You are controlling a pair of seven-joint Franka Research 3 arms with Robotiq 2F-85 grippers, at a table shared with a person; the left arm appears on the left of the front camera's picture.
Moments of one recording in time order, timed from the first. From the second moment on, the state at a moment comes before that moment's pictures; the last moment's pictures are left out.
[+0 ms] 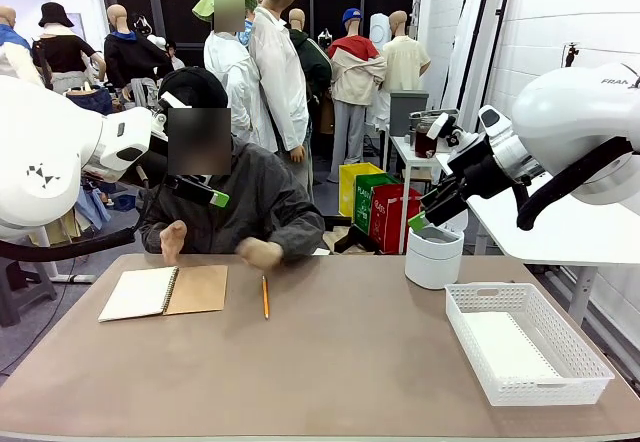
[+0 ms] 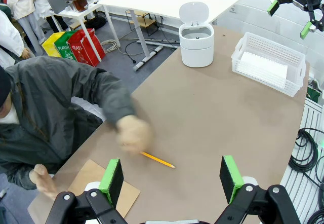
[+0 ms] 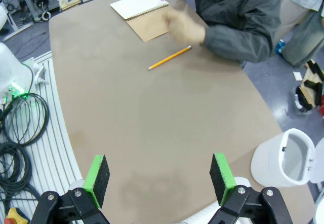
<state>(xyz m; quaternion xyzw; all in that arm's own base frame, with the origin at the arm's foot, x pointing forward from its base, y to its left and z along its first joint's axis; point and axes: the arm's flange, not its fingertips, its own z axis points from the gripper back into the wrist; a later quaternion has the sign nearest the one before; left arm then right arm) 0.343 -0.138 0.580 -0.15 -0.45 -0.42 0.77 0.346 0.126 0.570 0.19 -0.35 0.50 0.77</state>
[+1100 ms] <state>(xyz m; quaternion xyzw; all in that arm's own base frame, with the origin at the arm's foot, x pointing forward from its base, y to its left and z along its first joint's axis) 0.343 -0.138 0.580 -0.15 -0.45 -0.42 0.77 0.346 0.126 0.570 0.19 -0.35 0.50 0.77</state>
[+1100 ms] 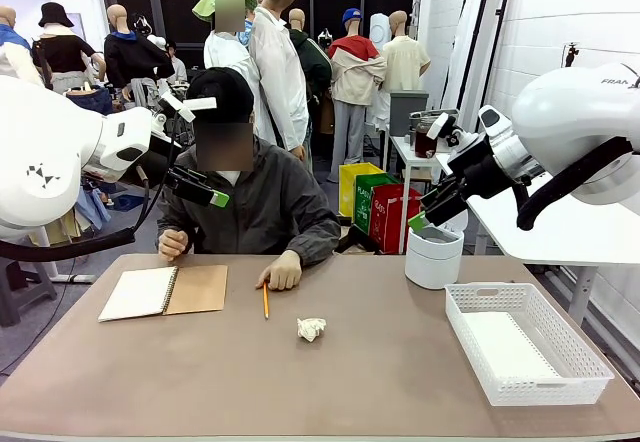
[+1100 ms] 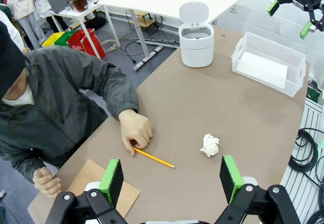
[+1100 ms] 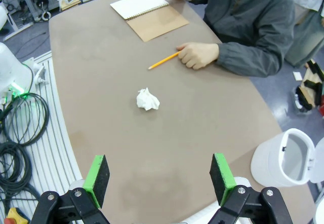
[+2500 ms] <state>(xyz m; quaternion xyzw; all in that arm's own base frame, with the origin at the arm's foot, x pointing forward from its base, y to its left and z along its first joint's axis) 0.343 -0.138 0.580 -0.15 -0.45 -0.42 0.77 0.376 0.257 0.504 0.15 -0.23 0.61 0.74</state>
